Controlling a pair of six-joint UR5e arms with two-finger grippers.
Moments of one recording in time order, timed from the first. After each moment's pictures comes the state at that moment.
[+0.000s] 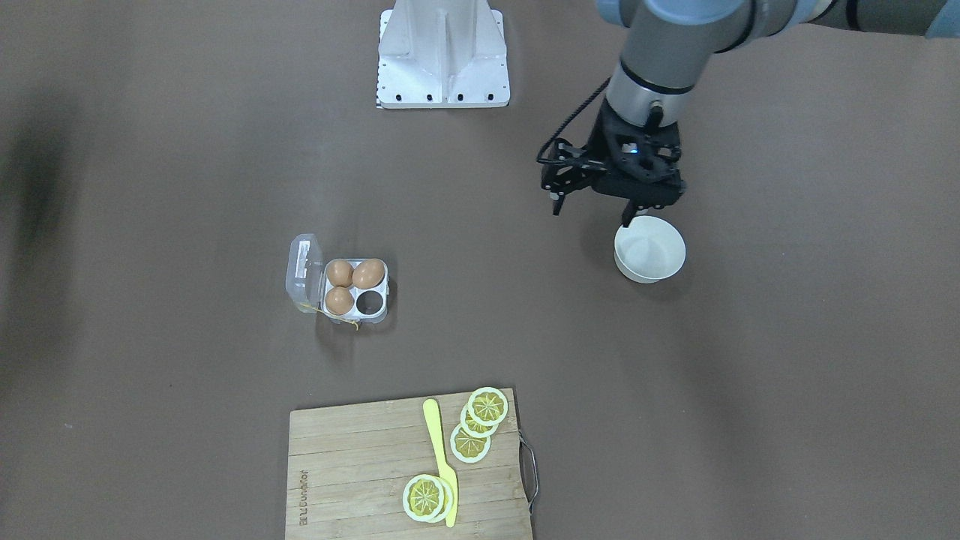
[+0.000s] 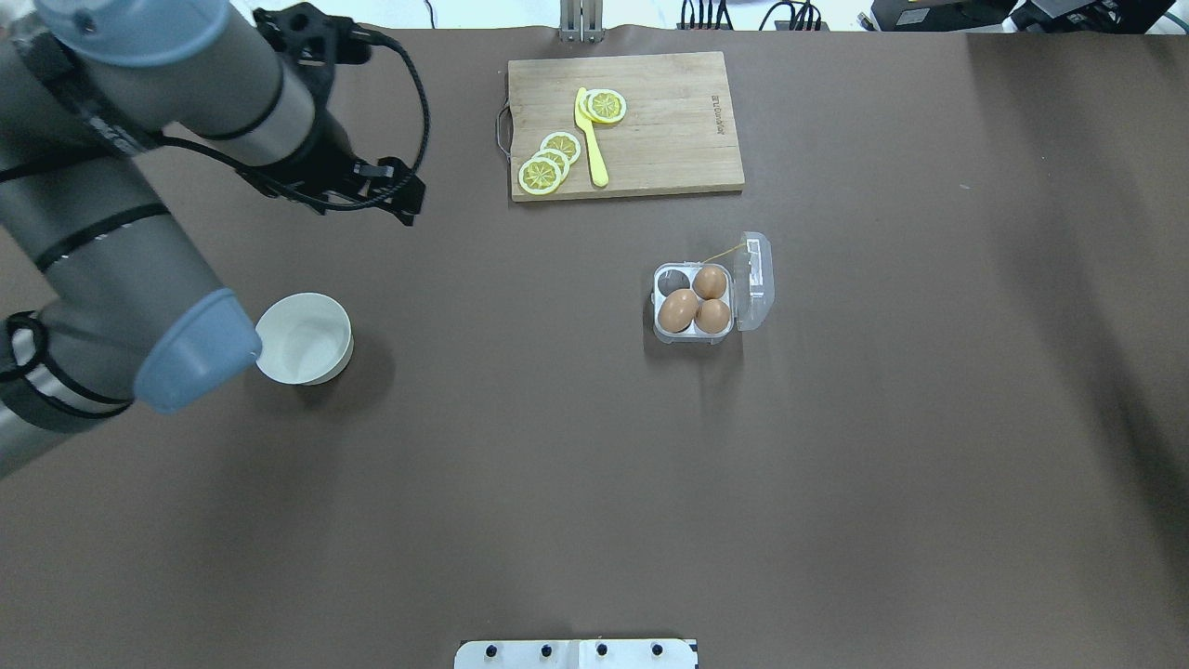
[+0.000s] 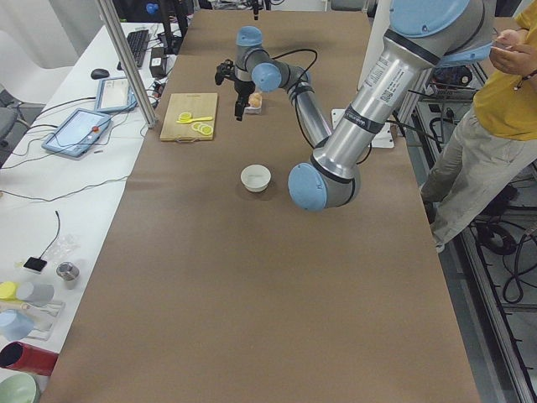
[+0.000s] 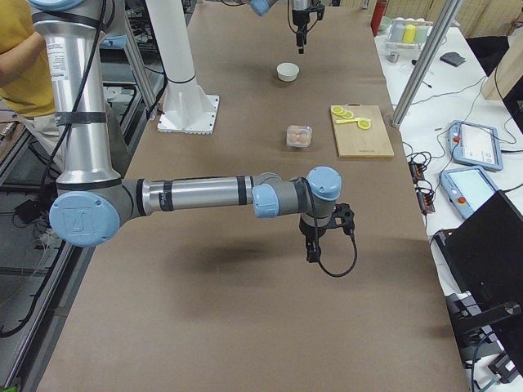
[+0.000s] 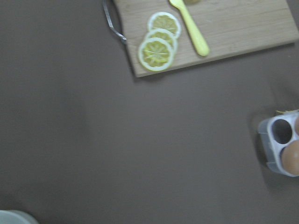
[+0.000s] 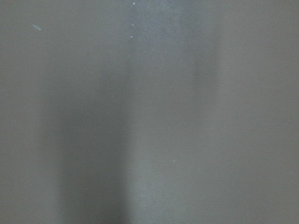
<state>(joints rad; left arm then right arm) -0.85 -2.14 -1.93 -1.43 -2.04 -0.83 1.41 -1.51 1.60 -1.50 2.32 0.11</state>
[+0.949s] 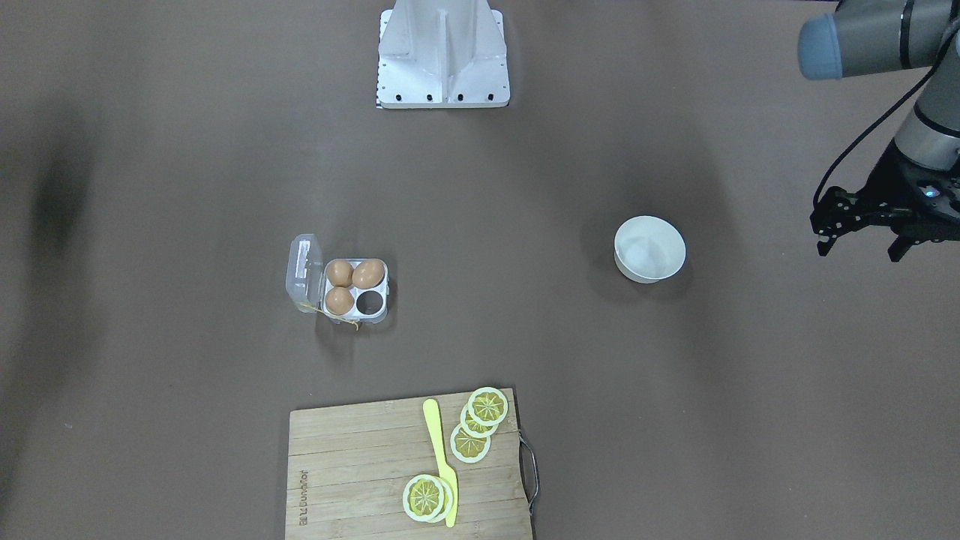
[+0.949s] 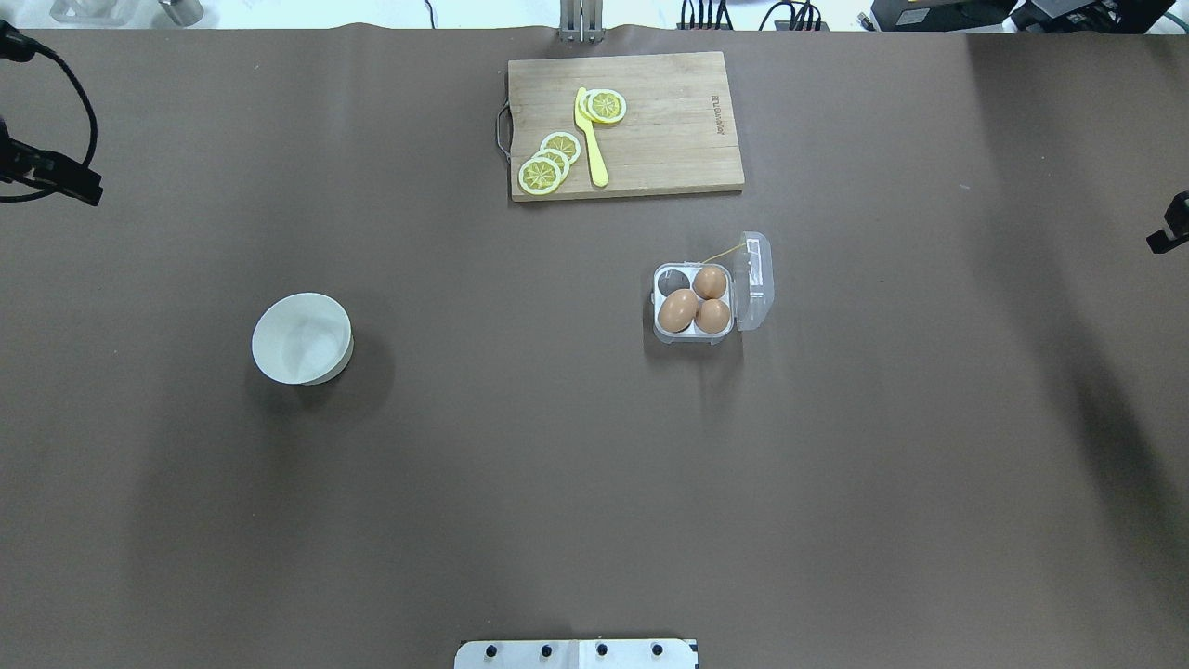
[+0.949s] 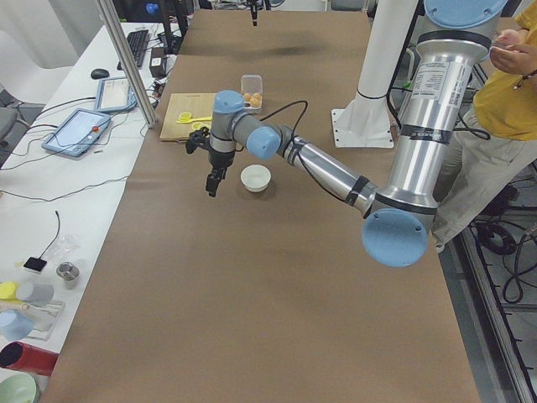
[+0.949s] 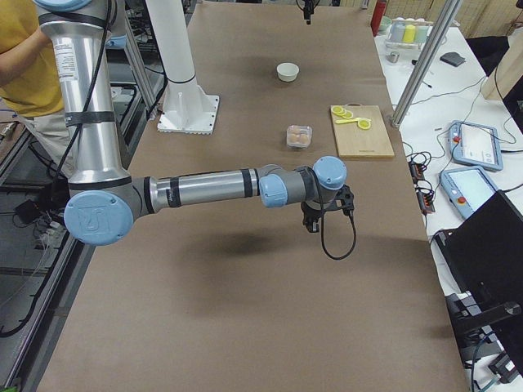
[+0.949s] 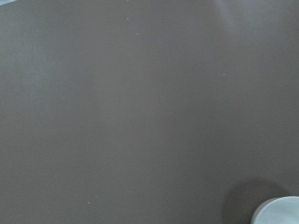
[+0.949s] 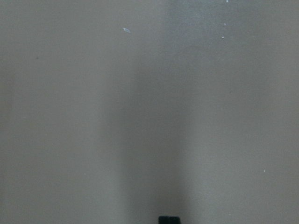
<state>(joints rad) -1.15 -1.71 -1.84 -1.76 -2.03 -0.43 1.35 -1.47 1.61 -1.50 2.47 0.16</state>
